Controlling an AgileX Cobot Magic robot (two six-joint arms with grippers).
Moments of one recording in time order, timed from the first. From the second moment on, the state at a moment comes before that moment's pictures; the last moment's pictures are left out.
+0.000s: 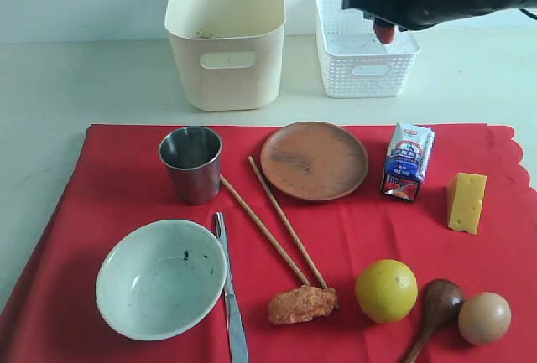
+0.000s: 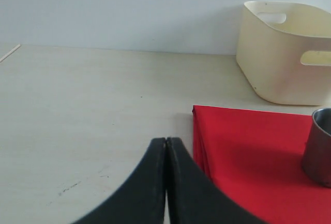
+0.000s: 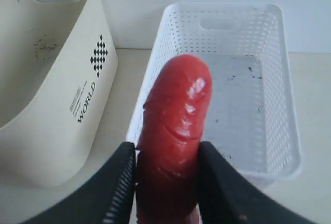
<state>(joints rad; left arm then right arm) -0.02 0.03 0.00 0.02 0.26 -0.08 0.26 1.83 -1.21 0.15 0.08 0.03</state>
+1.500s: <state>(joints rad) -0.02 0.03 0.00 0.02 0.26 -0.08 0.23 2.00 -1.66 0.03 0.26 0.06</state>
